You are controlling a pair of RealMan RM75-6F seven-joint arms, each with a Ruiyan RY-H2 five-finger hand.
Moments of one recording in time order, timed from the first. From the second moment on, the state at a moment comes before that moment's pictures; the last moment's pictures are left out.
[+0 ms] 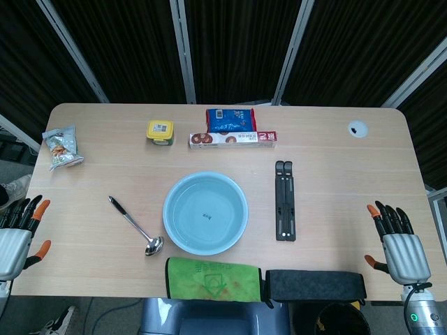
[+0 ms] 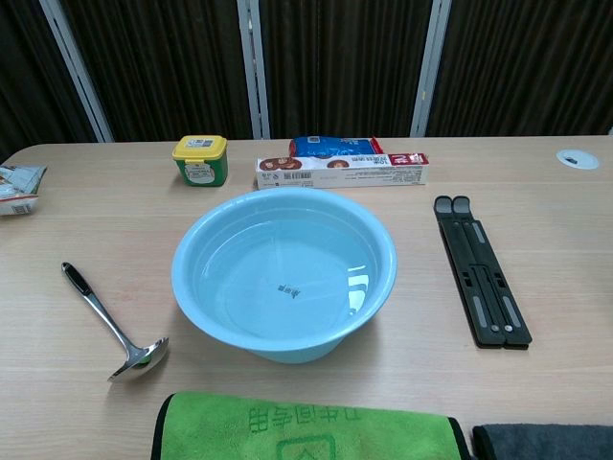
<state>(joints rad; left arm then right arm) -0.10 -1.12 -0.01 -1.61 1.54 1.46 0.18 0.09 -1.13 0.04 -1.66 -1.51 1.45 -0.15</state>
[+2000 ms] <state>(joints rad) -0.49 -1.52 0.03 -1.06 1.59 1.00 -0.04 0.12 -1.16 0.06 -1.62 -1.46 1.40 -0.12</state>
